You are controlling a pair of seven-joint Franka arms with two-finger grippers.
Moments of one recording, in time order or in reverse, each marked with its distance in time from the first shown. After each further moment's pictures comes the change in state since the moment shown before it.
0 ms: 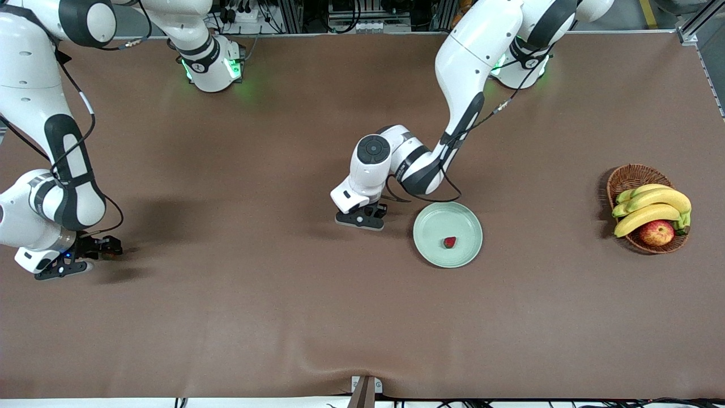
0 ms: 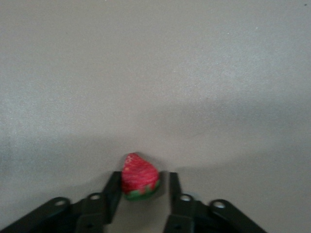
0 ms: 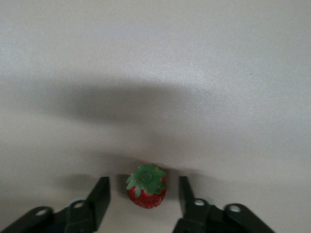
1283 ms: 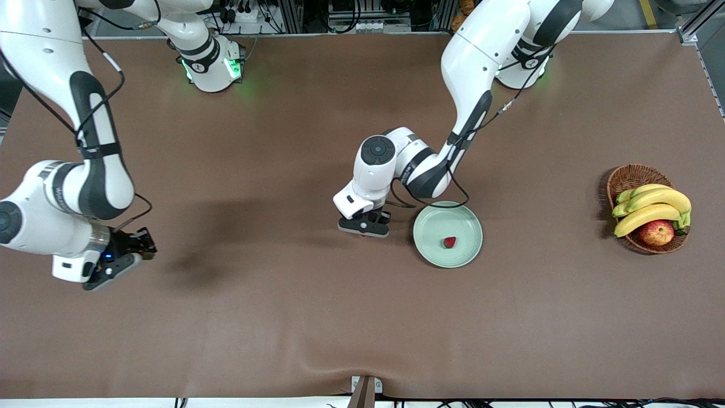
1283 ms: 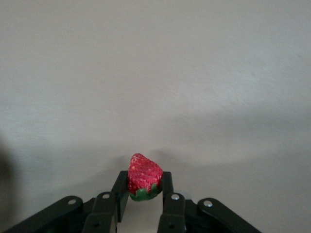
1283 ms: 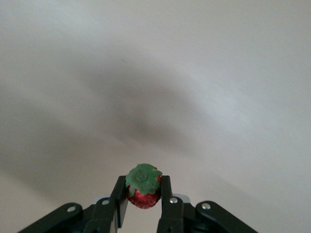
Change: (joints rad) left arm 0.039 -0.037 0.013 0.037 0.031 -0.059 0.000; right arm 0.272 -0.182 0.028 0.038 0.057 -0.293 -0.099
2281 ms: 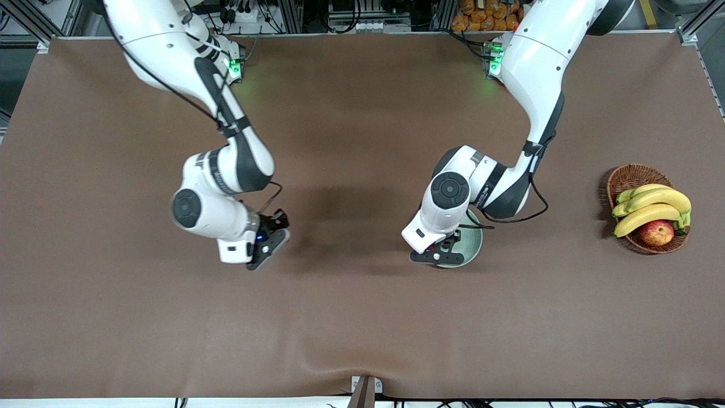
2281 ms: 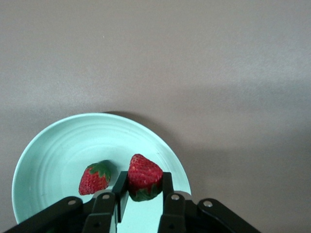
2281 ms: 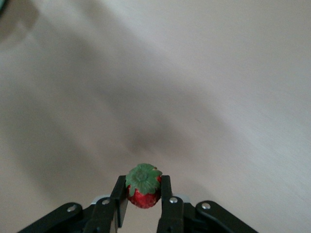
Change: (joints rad) left arm 0.236 -0.114 -0.022 -0.094 0.001 -0.200 0.166; right arm 0.457 0.078 0.015 -0.020 0.281 0.175 0.105
